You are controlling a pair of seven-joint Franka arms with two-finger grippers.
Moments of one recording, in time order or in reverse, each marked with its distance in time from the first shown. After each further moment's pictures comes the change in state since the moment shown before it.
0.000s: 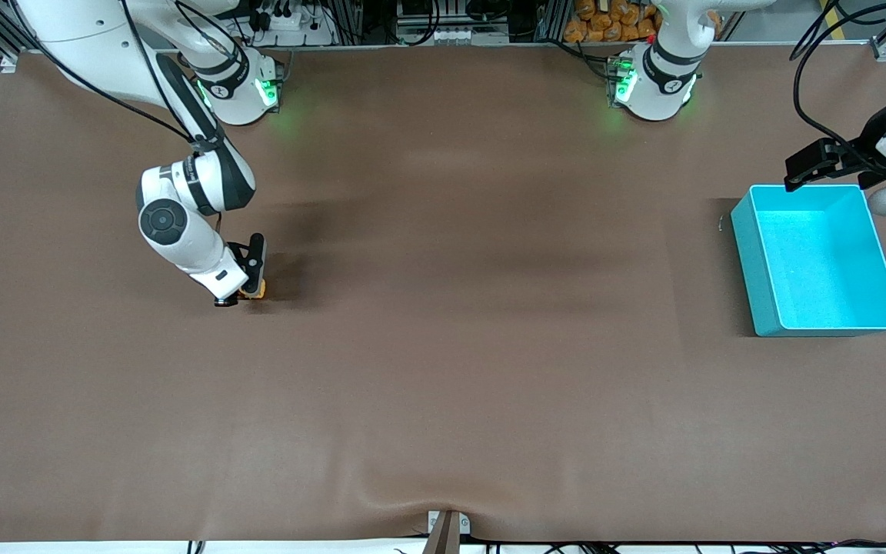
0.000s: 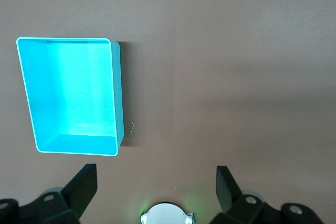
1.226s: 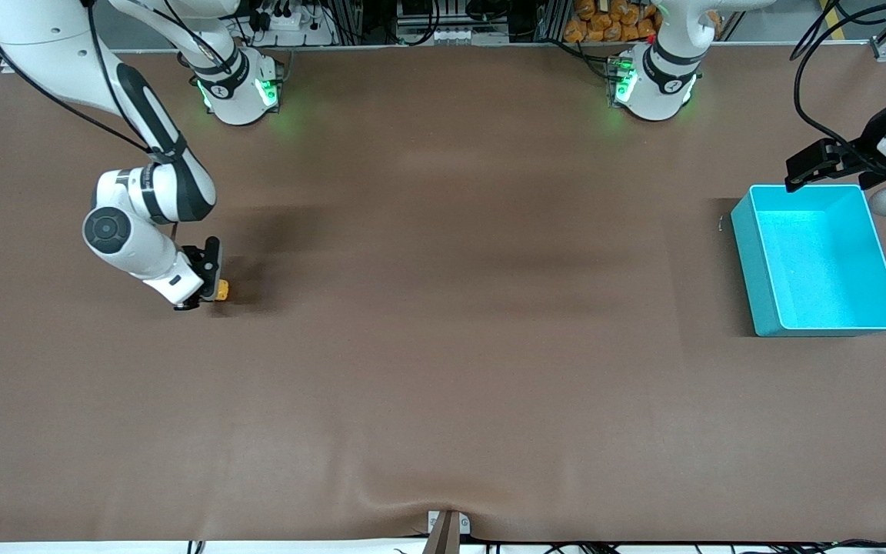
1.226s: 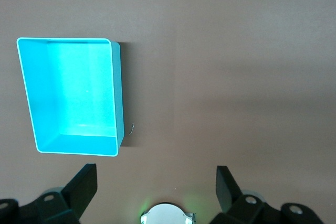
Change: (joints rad) left arm 0.000 0.000 0.000 -0.001 0.000 0.002 0.000; right arm -0.166 0.008 -0.006 0.010 0.000 -0.012 -0.192
